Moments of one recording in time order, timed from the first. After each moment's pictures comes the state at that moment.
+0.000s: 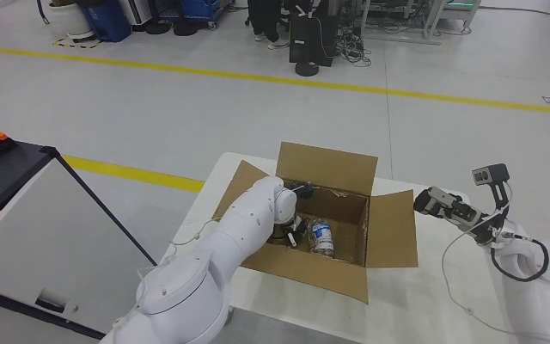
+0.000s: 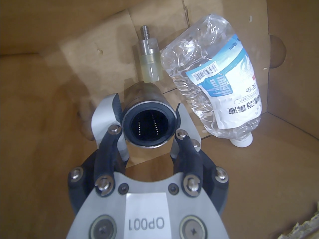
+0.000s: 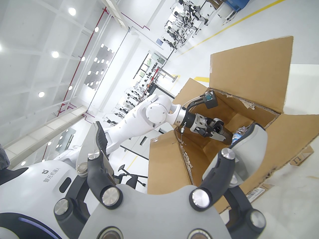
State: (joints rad) left arm 0.38 -1.80 -0.42 -0.23 0.50 -0.17 -0.94; right arm -1.27 -0.98 1.75 -1.41 0.46 -0.40 1.20
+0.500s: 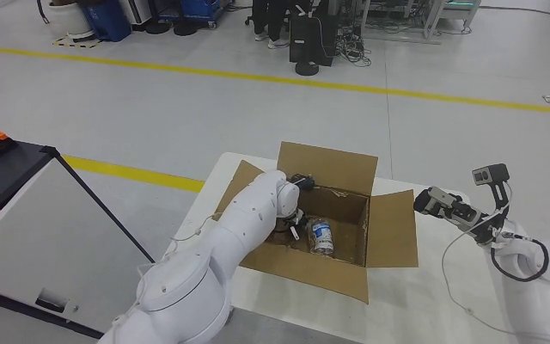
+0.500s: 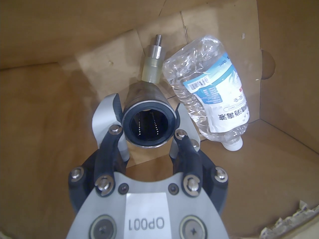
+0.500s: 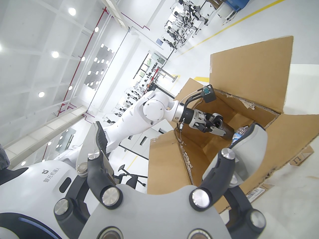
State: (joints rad) left arm 0.34 -1.81 -0.44 -0.24 0.51 -0.14 -0.94; right arm -1.27 -0.98 1.75 -1.41 0.46 -0.40 1.20
